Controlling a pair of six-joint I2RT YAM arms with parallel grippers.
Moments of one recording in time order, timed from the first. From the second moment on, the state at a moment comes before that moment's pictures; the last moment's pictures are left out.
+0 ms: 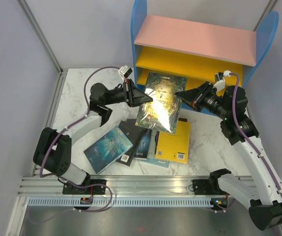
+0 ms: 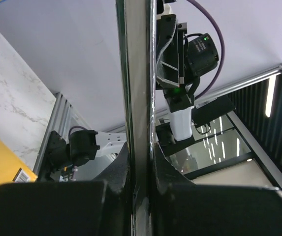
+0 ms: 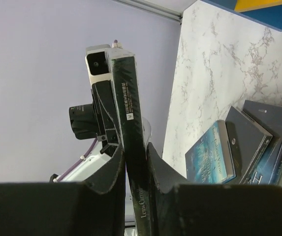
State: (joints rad) left arm -0.46 1.52 0.97 0.93 1.02 -1.49; right arm 0.28 0.94 1.05 -0.23 -0.47 1.17
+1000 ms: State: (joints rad) left arm -0.46 1.53 1.17 0.51 0.88 -1.35; right arm 0.38 0.85 0.86 -0.09 -0.45 1.27
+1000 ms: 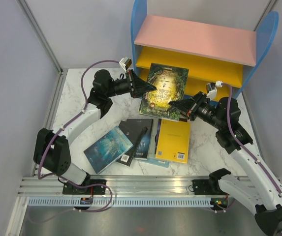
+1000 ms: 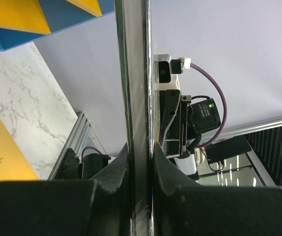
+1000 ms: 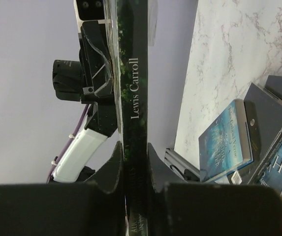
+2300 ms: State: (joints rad) left arm -0.25 1.08 1.18 -0.19 0.85 -0.88; right arm 0.28 1.97 2.32 -0.42 -0.31 1.11
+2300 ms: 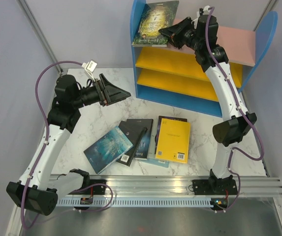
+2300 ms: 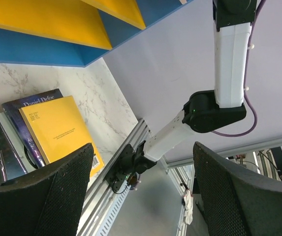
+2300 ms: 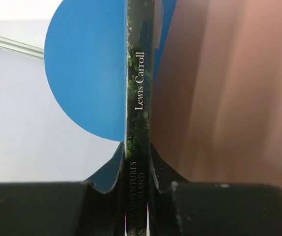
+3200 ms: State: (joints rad) left arm -0.26 1.10 1.18 -0.33 0.78 -0.82; right arm 0.15 1.73 2.18 -0.67 -0.27 0.83
